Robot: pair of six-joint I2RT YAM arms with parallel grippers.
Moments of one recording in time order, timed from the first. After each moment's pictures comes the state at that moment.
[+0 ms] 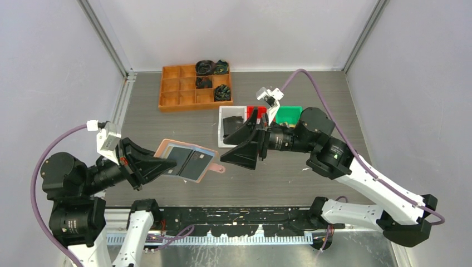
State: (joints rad) left arm 0.09 0.56 1.39 -0.80 1.19 -0.37; right arm 0.98 0.99 1.23 -0.15 -0.49 0.62
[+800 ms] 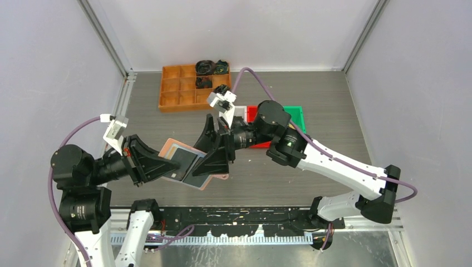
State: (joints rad) left arm 0.09 0.55 1.27 -0.66 1.31 -0.61; right arm 1.07 1.28 1.34 0.16 -0.79 0.65
